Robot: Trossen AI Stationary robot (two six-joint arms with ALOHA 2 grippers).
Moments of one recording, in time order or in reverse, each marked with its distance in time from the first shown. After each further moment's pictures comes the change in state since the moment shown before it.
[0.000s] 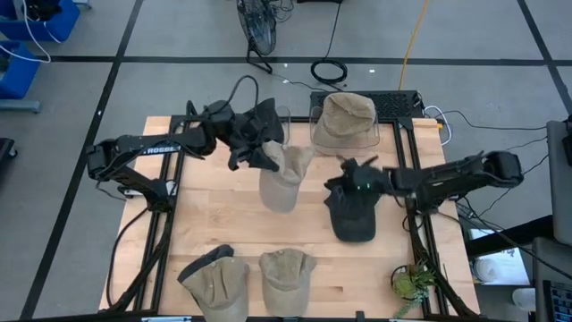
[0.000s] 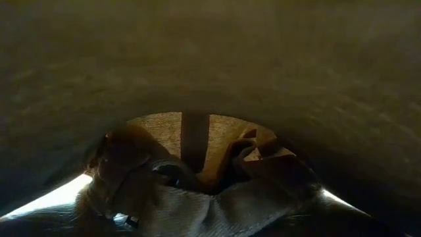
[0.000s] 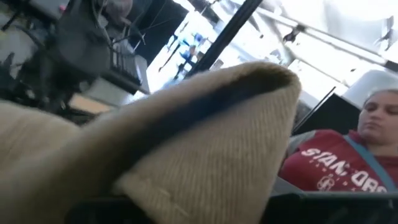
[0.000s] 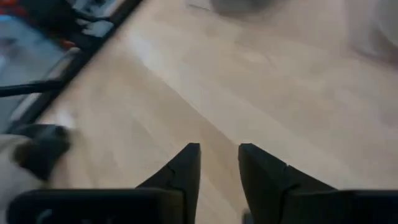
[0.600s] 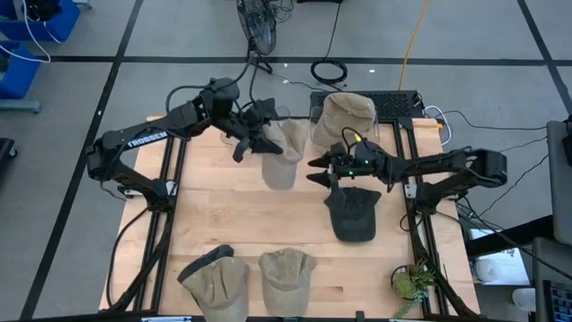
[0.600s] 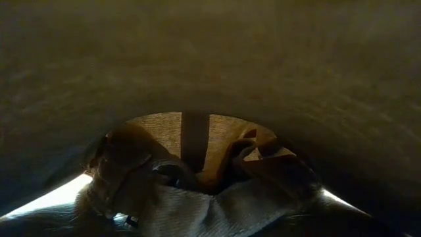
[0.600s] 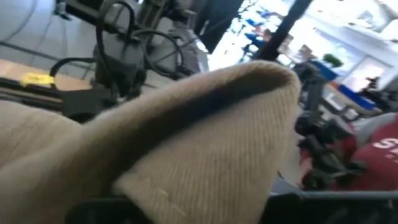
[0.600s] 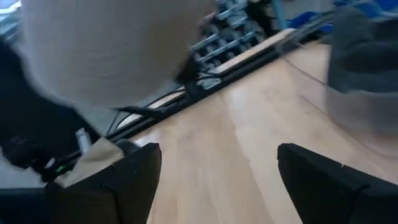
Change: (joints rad) left arm 0.008 0.000 0.387 -0.745 -0.221 0.434; right arm -0.207 0.189 0.082 0.500 -0.453 -0.308
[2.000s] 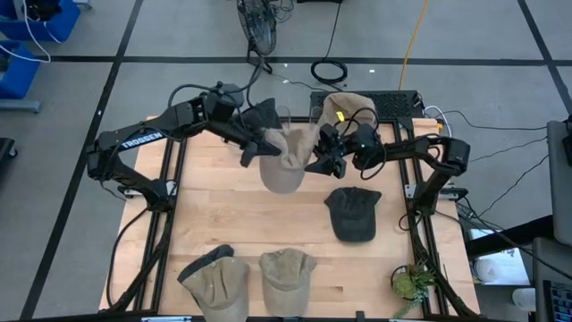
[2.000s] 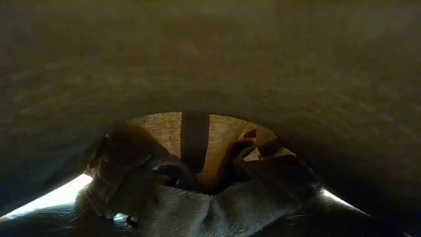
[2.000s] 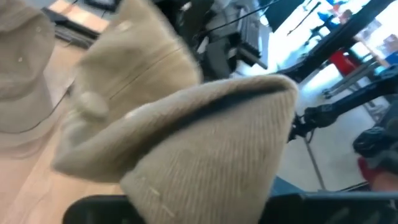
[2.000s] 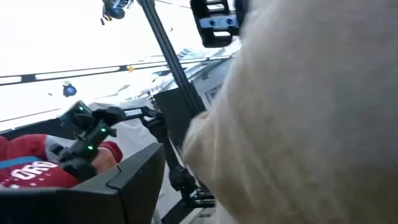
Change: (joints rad) left arm -0.060 0.002 0.105 -0.321 -0.296 -0.006; right arm -0.084 0.328 0.285 0.753 -0.574 0.424
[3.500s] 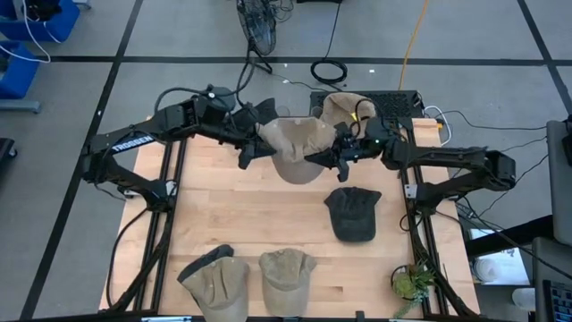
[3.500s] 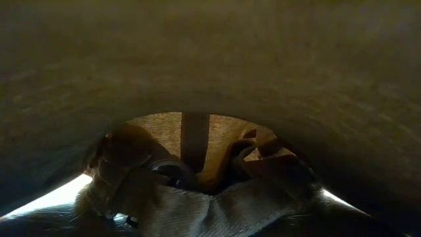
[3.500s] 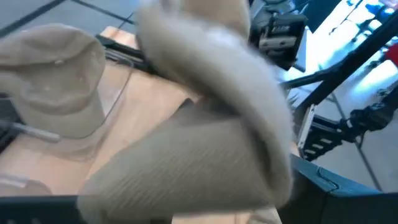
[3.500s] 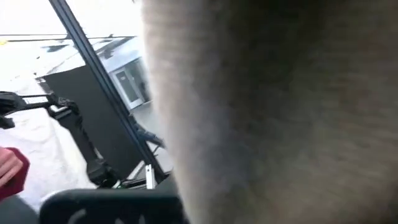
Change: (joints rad) left arm -0.016 -0.075 -0.003 -0.044 -0.202 0.078; right arm 0.080 -0.444 0.003 -0.986 0.391 -0.445
